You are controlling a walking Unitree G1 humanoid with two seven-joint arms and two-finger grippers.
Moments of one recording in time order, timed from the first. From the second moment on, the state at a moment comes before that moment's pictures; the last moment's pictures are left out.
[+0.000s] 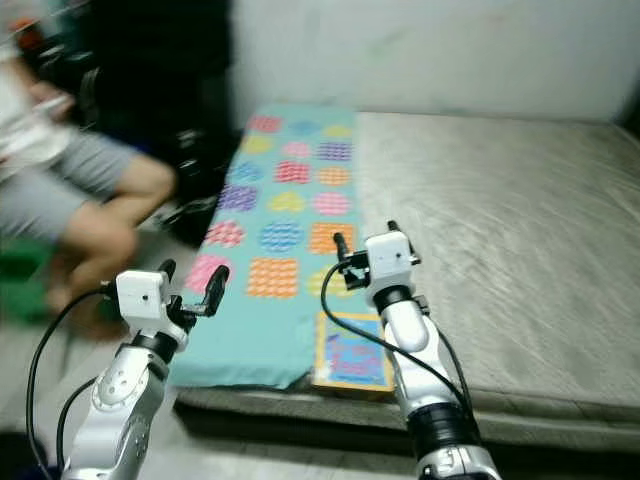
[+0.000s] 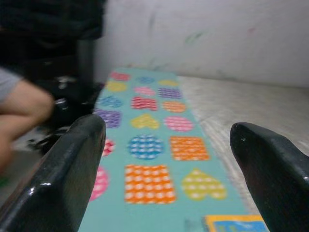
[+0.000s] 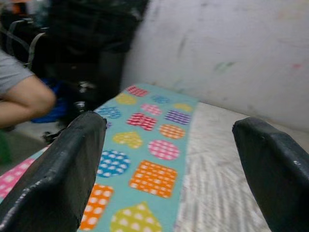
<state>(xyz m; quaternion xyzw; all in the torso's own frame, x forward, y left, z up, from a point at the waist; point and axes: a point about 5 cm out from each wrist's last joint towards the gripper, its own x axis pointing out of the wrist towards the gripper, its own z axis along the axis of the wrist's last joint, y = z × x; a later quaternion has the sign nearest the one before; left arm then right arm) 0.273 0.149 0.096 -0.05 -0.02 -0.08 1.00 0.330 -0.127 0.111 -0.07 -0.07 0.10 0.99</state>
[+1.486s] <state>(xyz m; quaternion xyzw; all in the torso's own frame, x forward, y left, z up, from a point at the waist) 0.274 0.146 0.095 -0.06 -0.02 -0.10 0.99 0.331 -0.126 0.110 -0.06 -0.07 0.10 0.99</state>
